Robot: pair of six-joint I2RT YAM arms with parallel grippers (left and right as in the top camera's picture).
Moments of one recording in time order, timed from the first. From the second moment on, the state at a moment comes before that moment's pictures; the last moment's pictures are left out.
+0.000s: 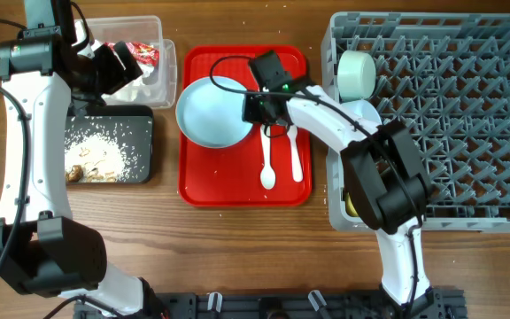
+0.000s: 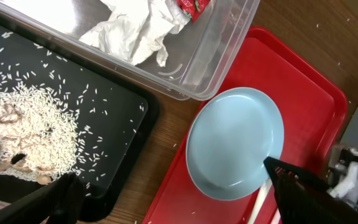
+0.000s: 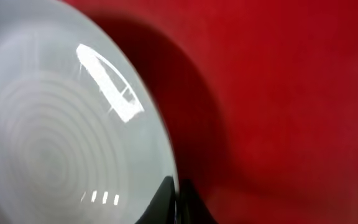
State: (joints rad) left arm 0.13 1.75 1.75 -1.17 0.17 -0.41; right arm 0.53 2.22 1.63 -0.56 -0.15 0.61
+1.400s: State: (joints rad) left arm 0.13 1.75 1.75 -1.17 0.17 -0.41; right arm 0.01 1.93 1.79 -1.00 0.67 -0.30
